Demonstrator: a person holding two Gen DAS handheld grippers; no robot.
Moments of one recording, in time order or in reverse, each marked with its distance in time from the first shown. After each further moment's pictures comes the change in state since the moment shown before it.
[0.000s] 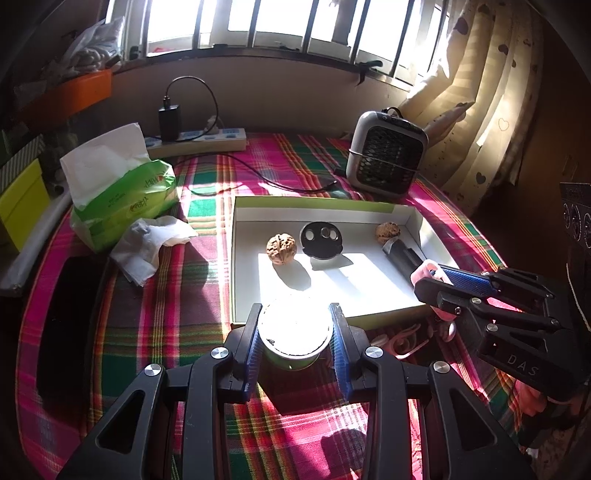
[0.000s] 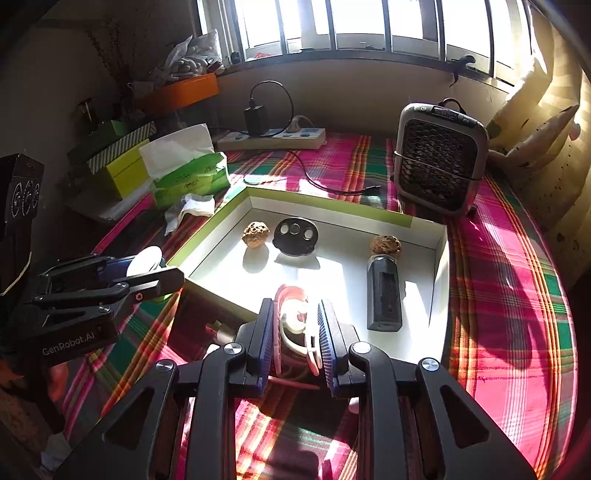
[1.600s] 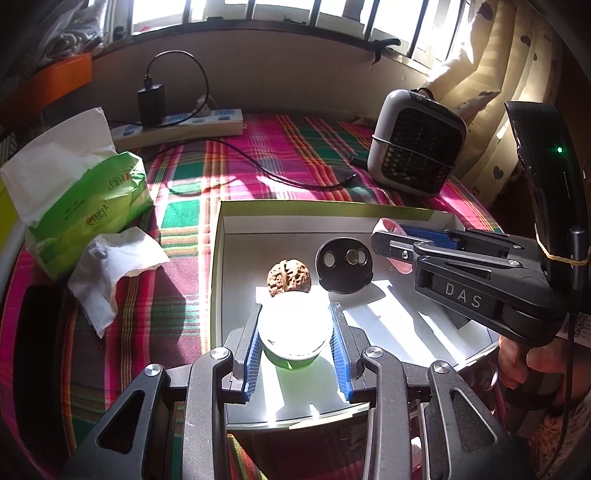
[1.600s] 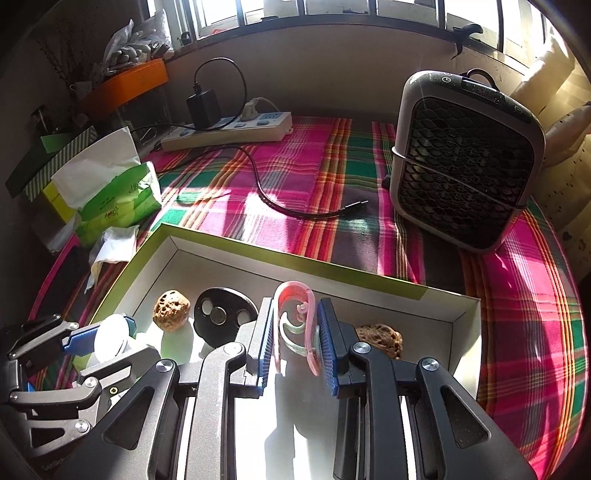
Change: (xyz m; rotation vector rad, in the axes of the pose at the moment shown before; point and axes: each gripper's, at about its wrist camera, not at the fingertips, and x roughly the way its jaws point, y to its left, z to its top) left arm 0.070 0.006 0.031 -0.003 0.063 0.013; right arm 0.095 -0.040 0.056 0.052 0.090 -0.064
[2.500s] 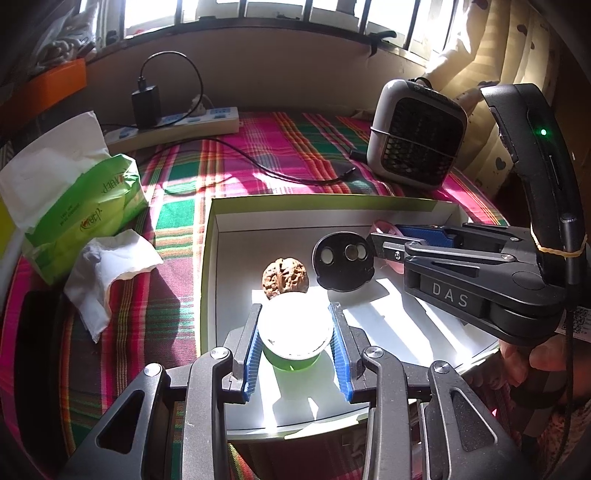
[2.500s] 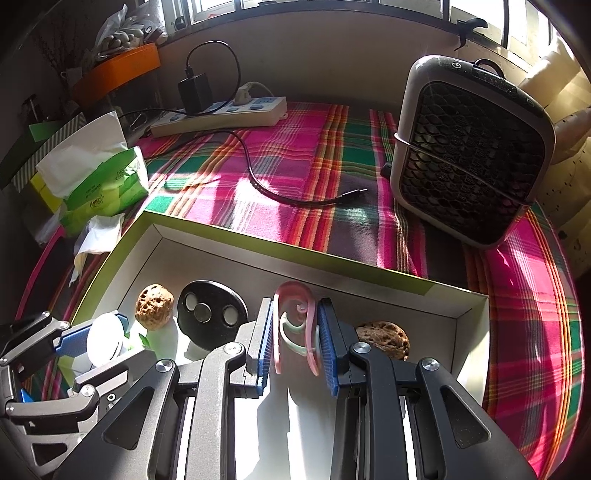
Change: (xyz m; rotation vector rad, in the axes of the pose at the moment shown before) left arm 0.007 -0.006 -0.001 0.028 0.005 0.013; right arm 0.016 0.000 -0.001 -0.009 0.048 -0.031
